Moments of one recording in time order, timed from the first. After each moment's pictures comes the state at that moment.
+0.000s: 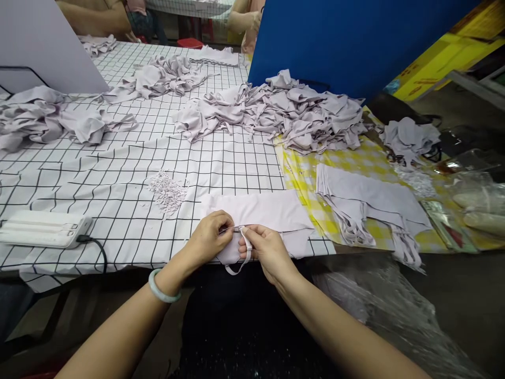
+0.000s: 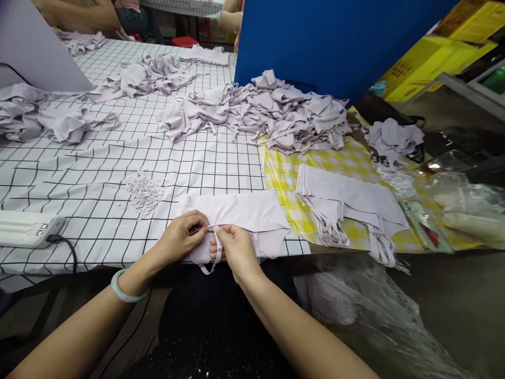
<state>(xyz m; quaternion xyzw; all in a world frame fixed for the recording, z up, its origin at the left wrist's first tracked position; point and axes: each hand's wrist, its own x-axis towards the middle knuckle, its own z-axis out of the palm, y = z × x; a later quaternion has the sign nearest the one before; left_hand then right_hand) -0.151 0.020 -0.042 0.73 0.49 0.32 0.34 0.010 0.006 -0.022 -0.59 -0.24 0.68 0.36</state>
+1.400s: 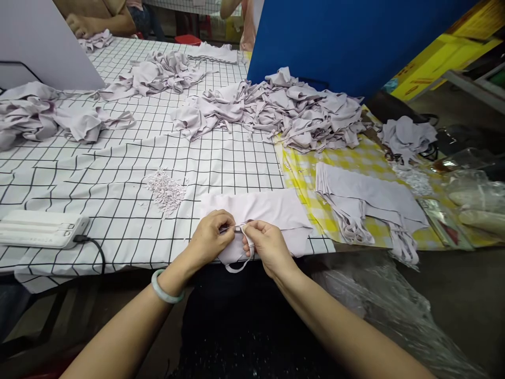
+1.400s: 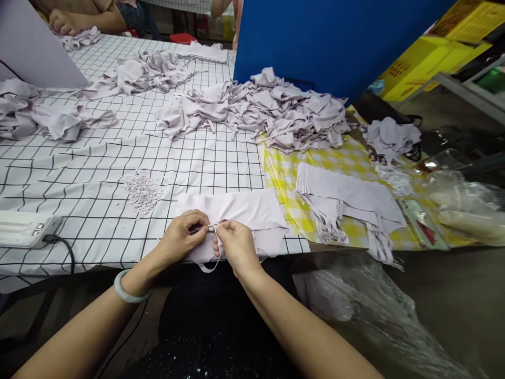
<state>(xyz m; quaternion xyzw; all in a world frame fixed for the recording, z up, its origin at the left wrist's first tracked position) -0.146 0.018 -0.043 0.70 0.51 0.35 0.35 0.009 0.010 -0.018 -0.60 -0.28 0.65 0.36</state>
